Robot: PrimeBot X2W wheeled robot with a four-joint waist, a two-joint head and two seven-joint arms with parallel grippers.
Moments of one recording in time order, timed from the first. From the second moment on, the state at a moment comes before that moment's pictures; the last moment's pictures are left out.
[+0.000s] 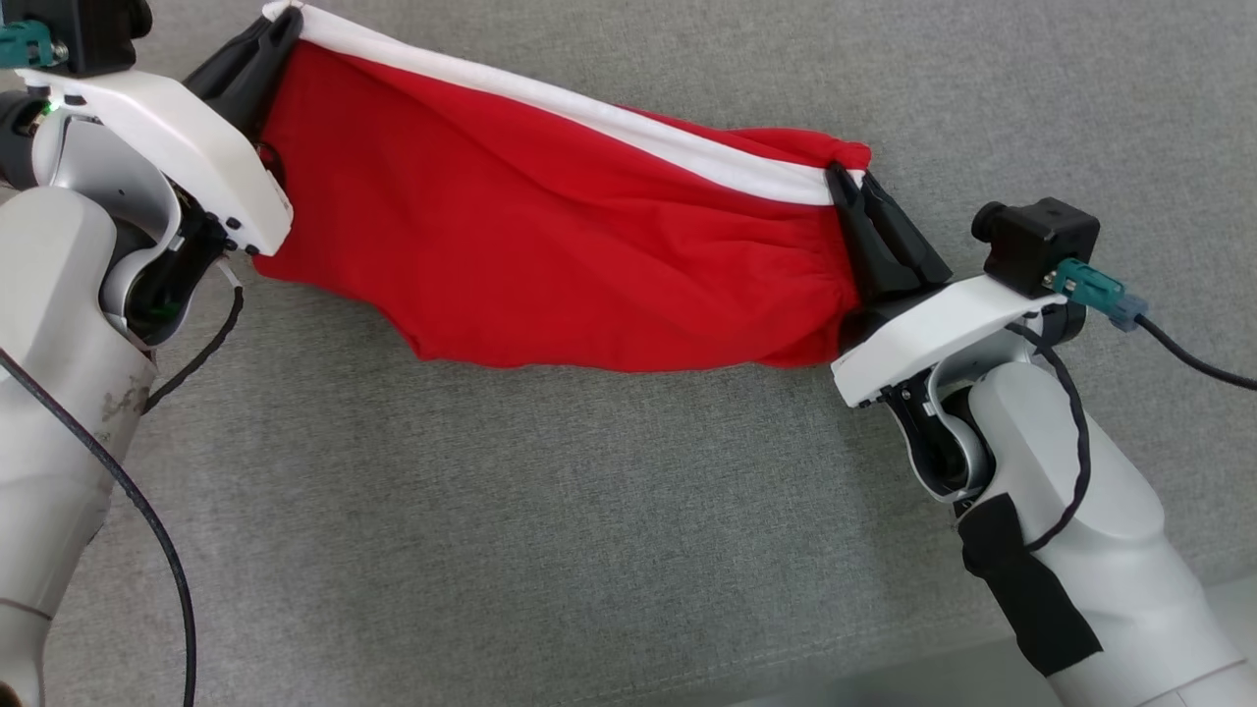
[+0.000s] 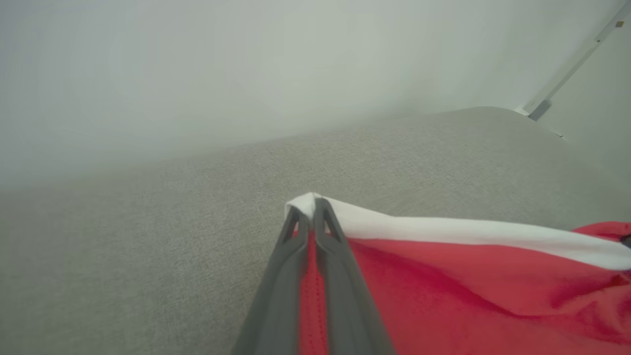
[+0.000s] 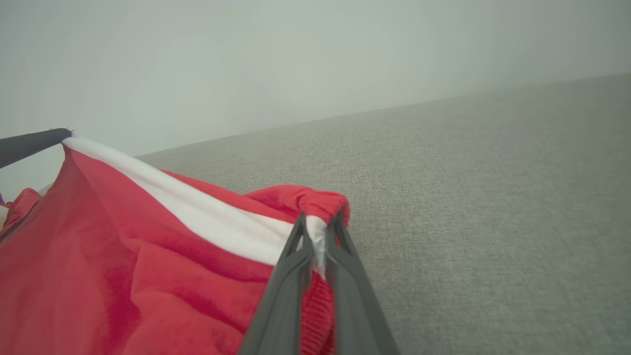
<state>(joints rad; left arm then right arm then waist) -1.01 0.44 -0.63 0.63 -0.86 -0.12 0.05 -0.73 -0.06 0.42 0.61 0.53 0.13 -0.25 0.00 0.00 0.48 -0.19</state>
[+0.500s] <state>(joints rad) -1.08 0.47 -0.78 0.73 -0.95 -0.12 -0.05 -0.77 -0.06 0.47 0.60 0.61 0.13 -0.25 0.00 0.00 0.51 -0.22</state>
